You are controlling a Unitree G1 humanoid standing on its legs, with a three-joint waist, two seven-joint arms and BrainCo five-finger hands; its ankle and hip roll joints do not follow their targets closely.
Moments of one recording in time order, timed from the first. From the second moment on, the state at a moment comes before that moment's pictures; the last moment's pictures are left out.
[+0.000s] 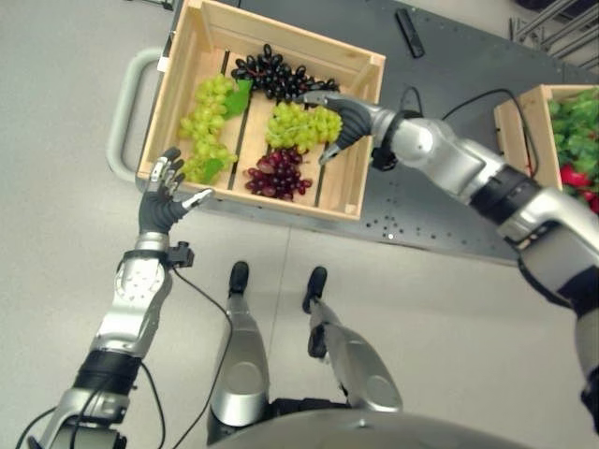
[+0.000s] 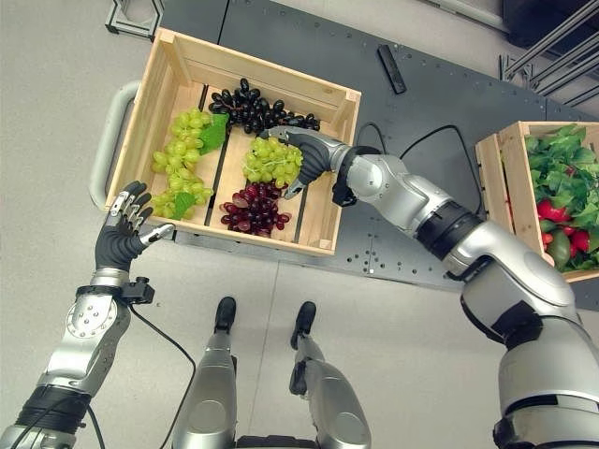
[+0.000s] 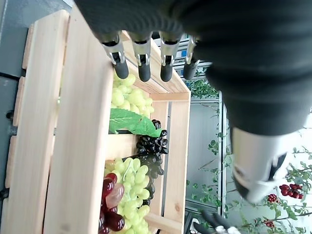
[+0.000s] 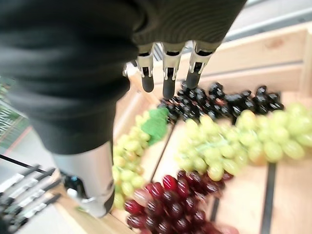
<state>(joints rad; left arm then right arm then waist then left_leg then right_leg) -0.14 0.61 -0.06 0.10 -0.41 -0.28 0.18 -1.24 -0.57 0.96 0.59 0.05 -0.07 0.11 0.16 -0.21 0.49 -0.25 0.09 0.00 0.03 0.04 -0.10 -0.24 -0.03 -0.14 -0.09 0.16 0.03</state>
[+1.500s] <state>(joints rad) -0.28 0.68 -0.06 -0.11 -0.37 -0.42 0.25 -1.56 -0.77 1.01 0.87 -0.02 -0.06 -0.05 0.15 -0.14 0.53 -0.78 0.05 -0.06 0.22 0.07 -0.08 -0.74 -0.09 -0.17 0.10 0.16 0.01</state>
